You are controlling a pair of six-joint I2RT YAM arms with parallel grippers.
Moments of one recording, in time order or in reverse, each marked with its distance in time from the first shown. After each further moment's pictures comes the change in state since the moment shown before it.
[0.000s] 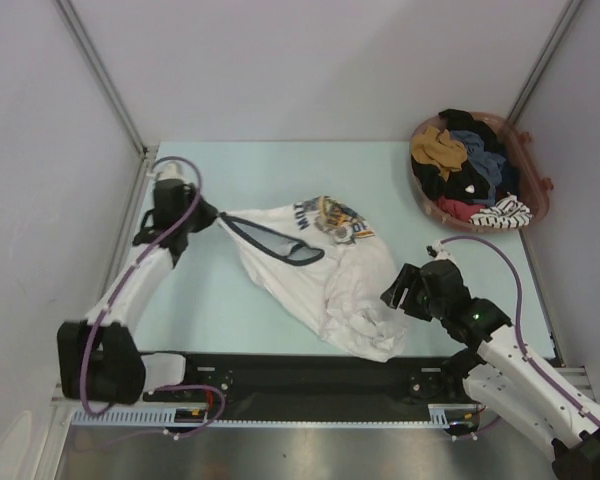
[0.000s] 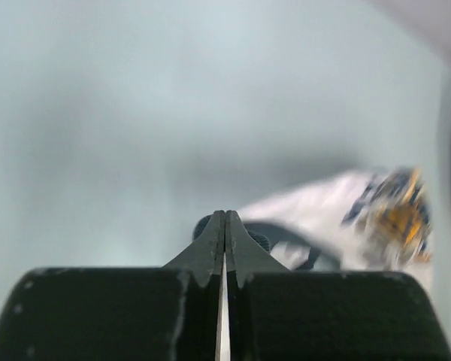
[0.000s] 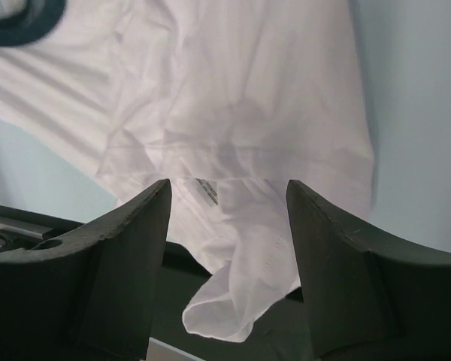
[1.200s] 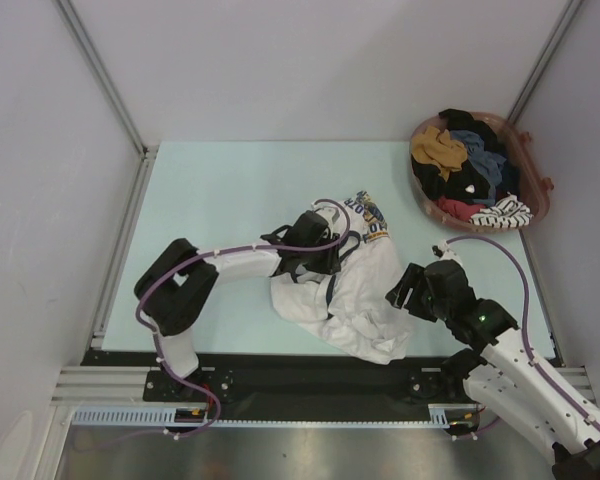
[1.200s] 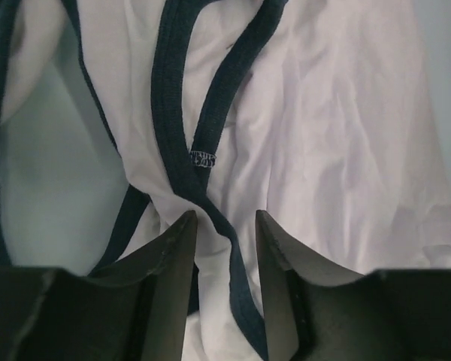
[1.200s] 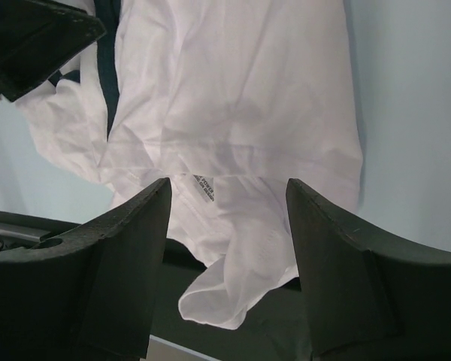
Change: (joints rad) left arm -0.583 0.417 0.126 0.136 0.045 0.021; right arm -0.003 -0.025 0.035 -0.074 0.029 0.001
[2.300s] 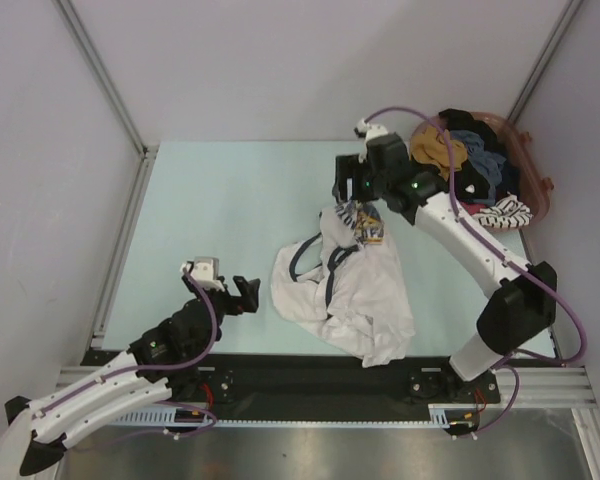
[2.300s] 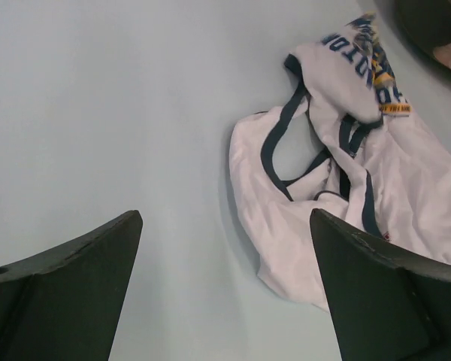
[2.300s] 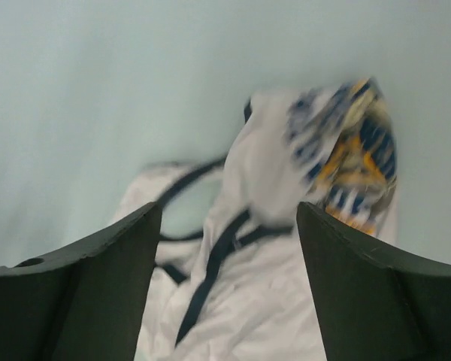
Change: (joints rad) left arm -0.176 -1.444 -0.788 -0.157 -0.773 0.045; right arm -0.029 0.967 1.038 0.169 -0.051 -0.557
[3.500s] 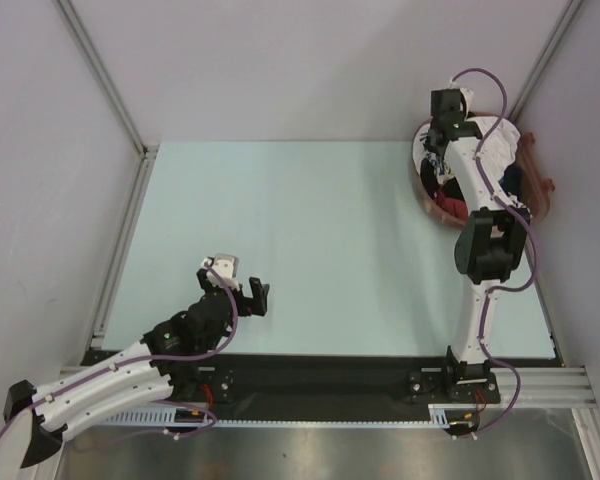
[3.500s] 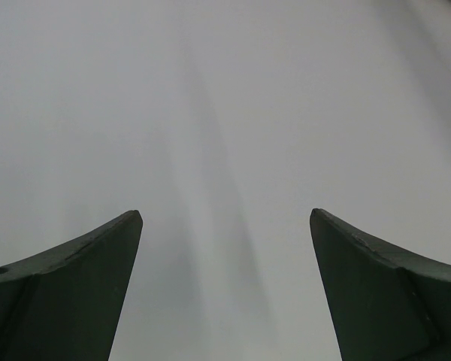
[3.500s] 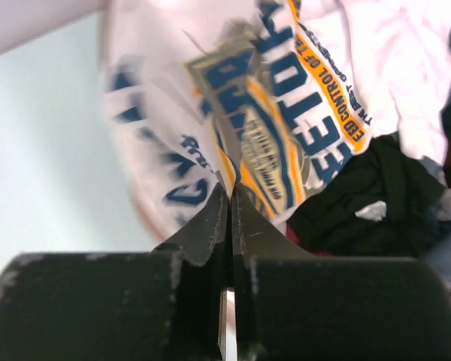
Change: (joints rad) left arm 0.000 0.179 0.013 0.056 0.063 0.044; right arm -0.448 0.544 0.518 -0.144 0.351 0.019
